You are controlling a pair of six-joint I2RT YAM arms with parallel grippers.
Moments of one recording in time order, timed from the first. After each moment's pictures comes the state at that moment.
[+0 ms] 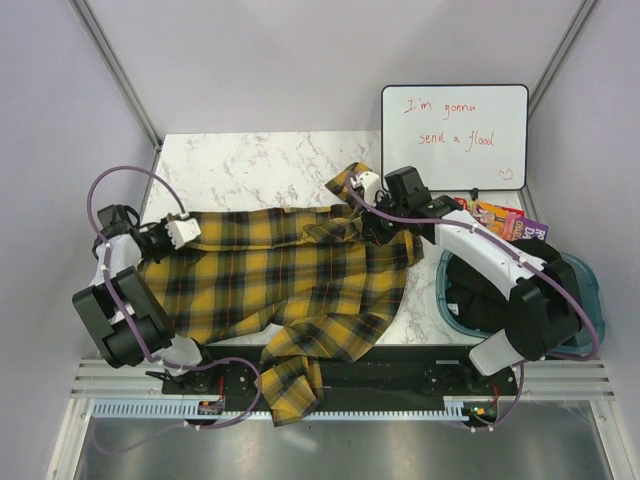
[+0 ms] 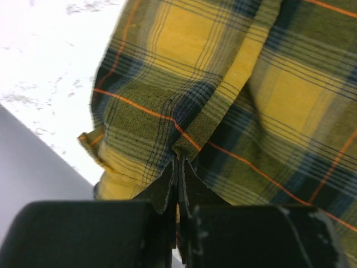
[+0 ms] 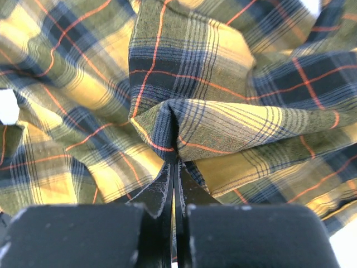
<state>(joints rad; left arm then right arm) 0.55 1.48 0.93 -0.56 0.68 1.64 0.50 1.52 1.18 -0.49 -0.38 -0.16</state>
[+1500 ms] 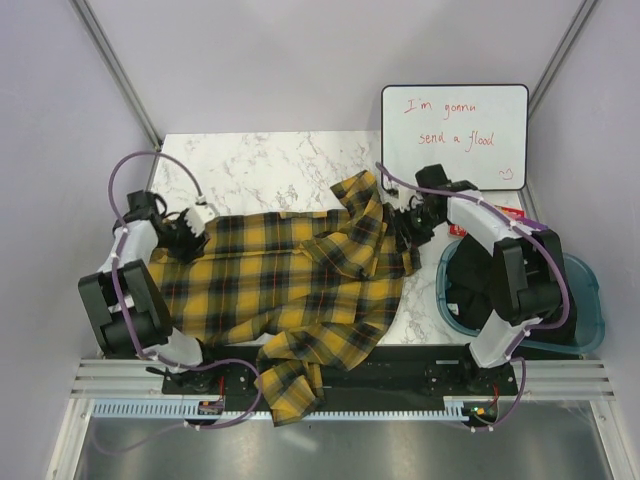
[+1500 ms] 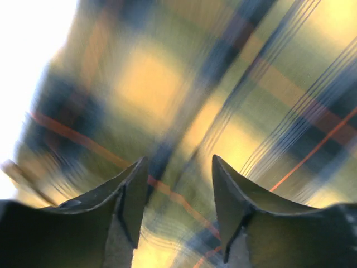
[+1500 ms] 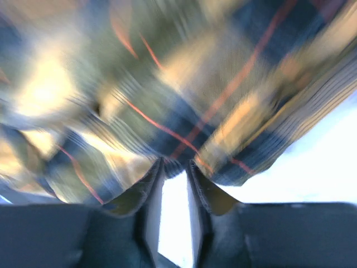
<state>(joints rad) 0.41 1.57 0.97 -0.66 0.51 1.29 0.23 1.73 1.18 -0.79 -0.40 -0.19</state>
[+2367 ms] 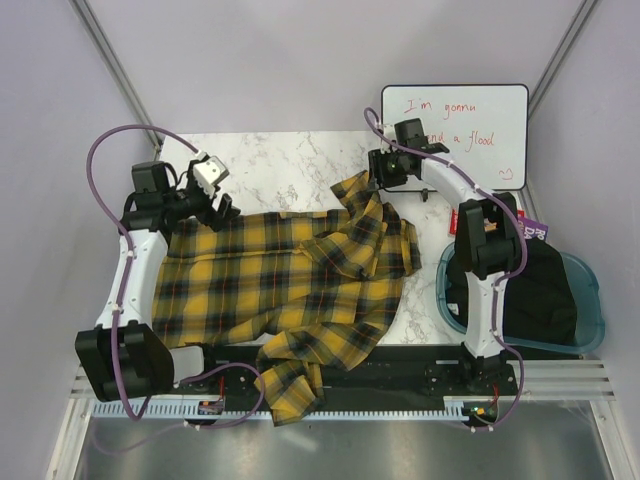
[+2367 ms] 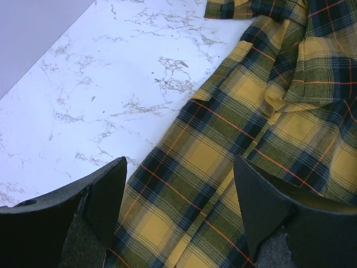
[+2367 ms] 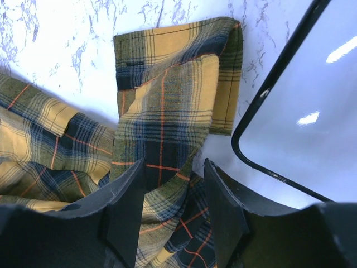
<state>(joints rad) 0.13 1.25 1.09 -0.46 0.76 0.70 0.26 2.16 1.81 -0.54 -0.32 0.03</state>
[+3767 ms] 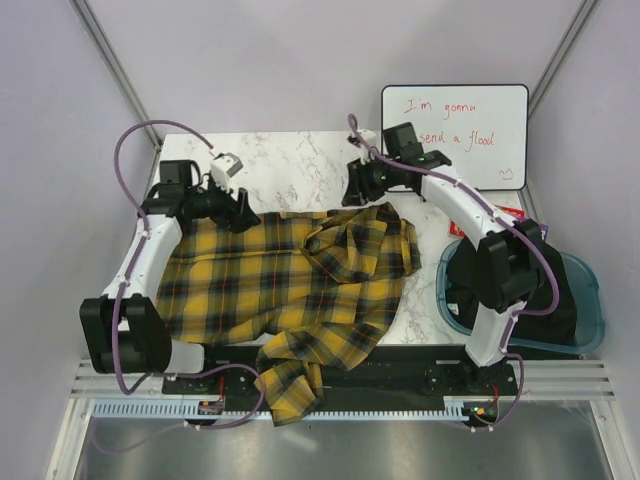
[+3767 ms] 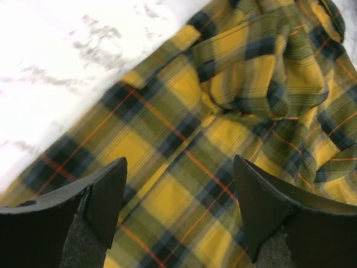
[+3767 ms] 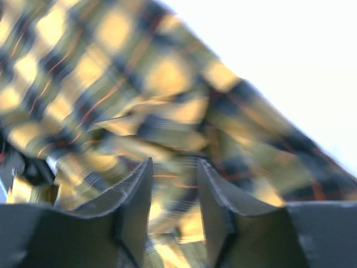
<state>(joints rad) 0.05 1.36 1.11 -0.54 0.75 0.37 0.44 1.84 1.62 -0.59 -0.59 -0.05</state>
